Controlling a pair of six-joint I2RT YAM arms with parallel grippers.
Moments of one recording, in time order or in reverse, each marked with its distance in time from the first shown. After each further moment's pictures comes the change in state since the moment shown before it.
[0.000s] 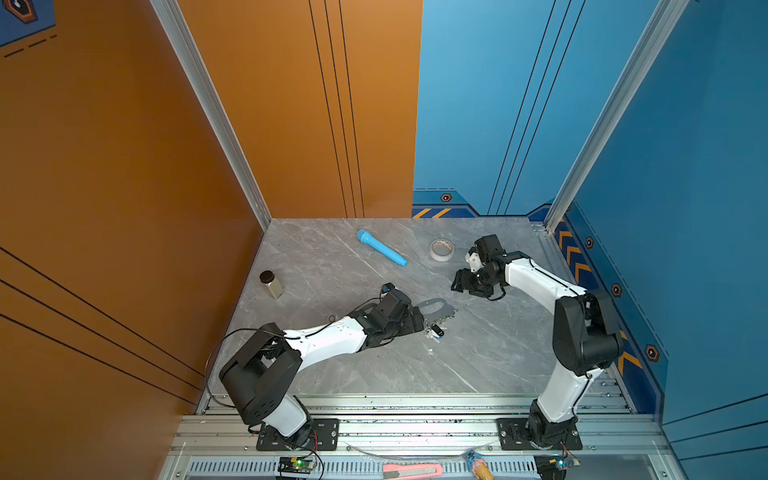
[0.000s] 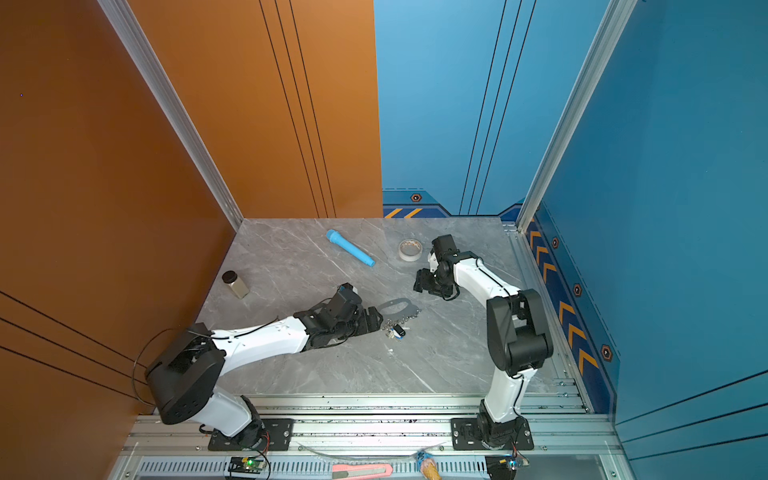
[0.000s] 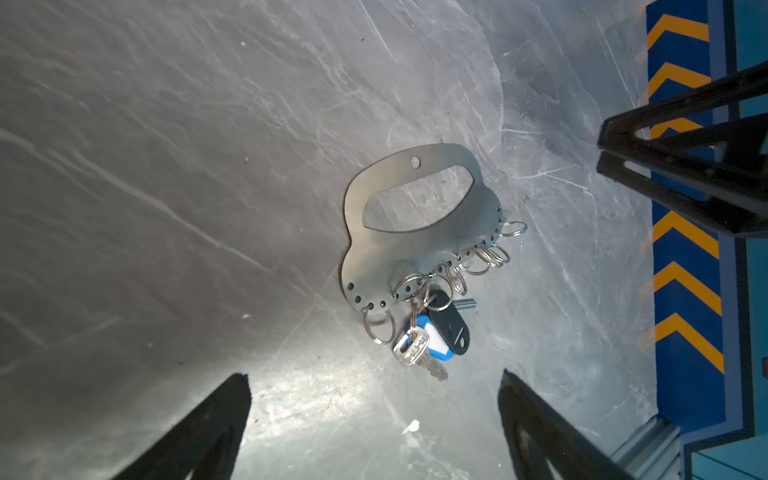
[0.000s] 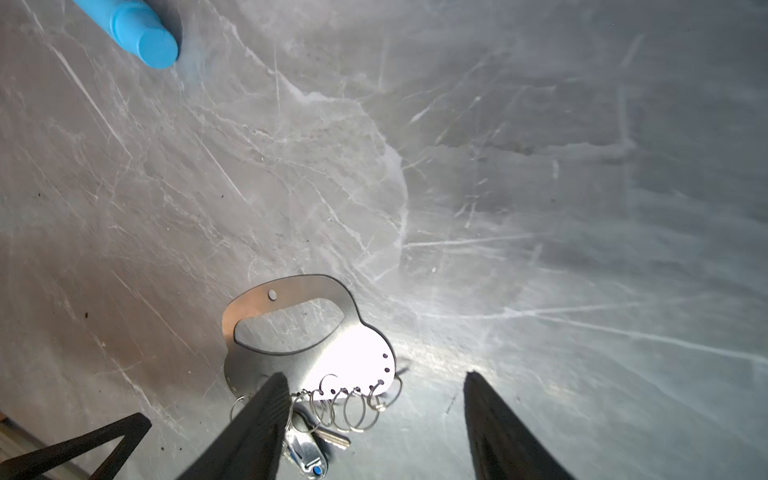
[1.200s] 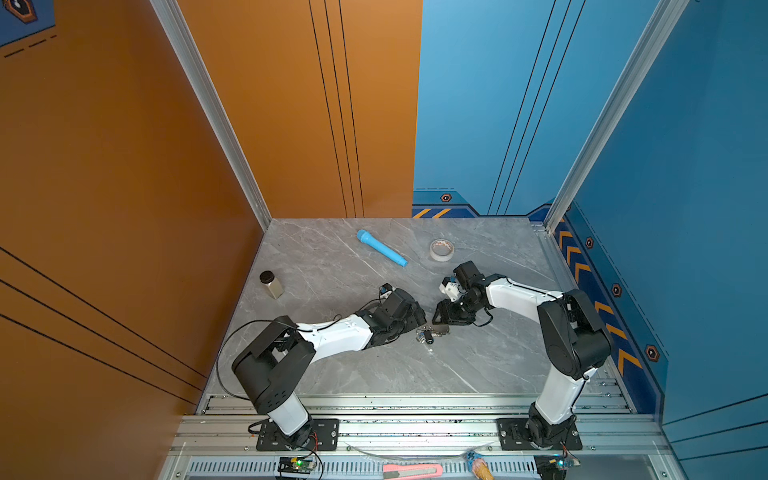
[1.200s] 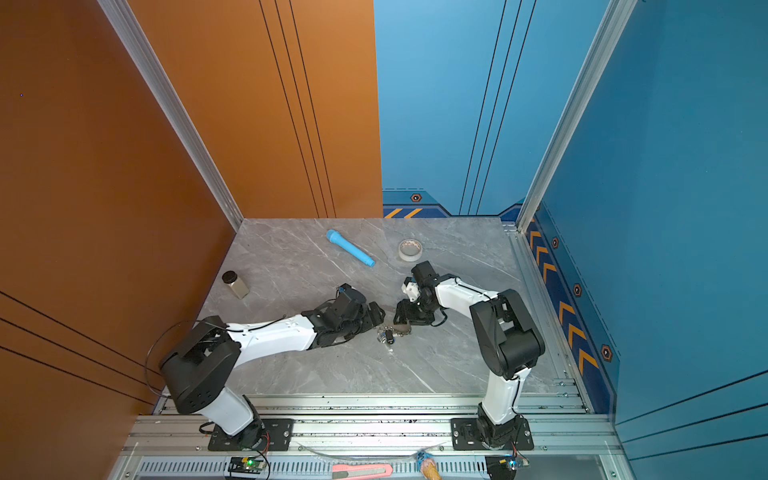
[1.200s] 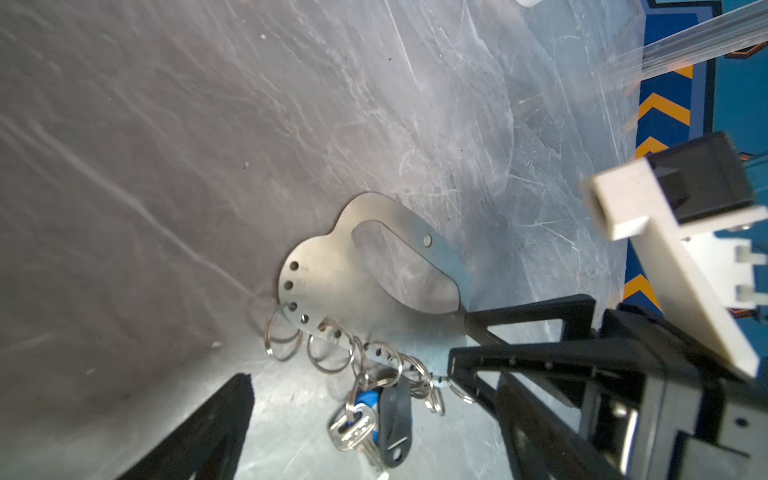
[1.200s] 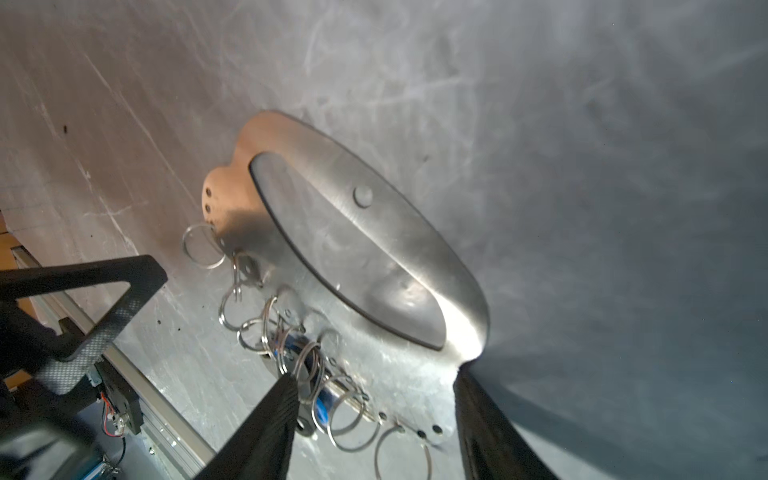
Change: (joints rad) left arm 0.027 0.033 -0.013 0.074 -0.006 -0.138; right arm 0.200 -0.050 -0.257 0.111 -0.159 -0.013
